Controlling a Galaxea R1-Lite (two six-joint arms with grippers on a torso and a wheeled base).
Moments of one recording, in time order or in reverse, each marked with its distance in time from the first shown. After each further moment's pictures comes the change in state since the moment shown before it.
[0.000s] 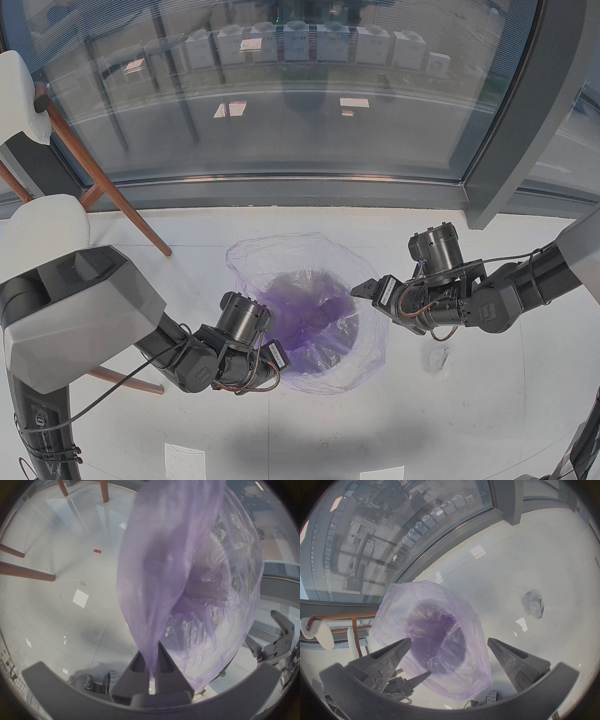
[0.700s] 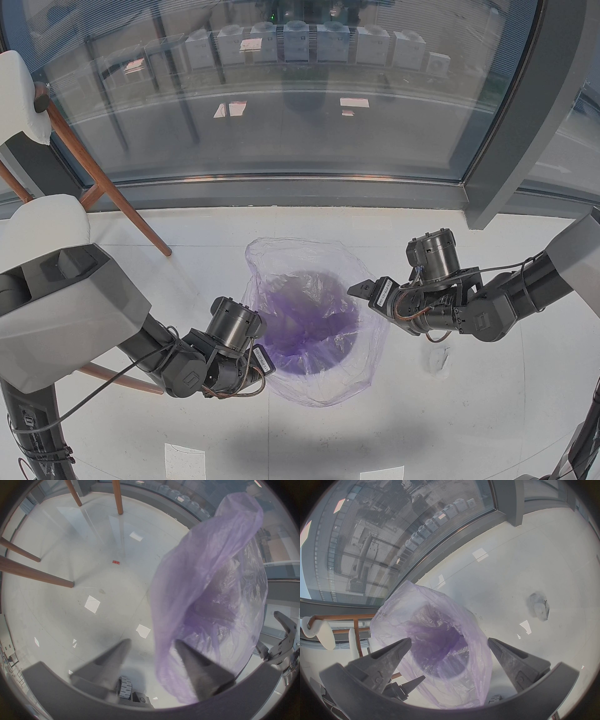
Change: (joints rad) left arm 0.003 -0.045 0.077 0.016 0.157 0.000; right arm -0.001 0.020 0.033 -0.086 -0.003 0.001
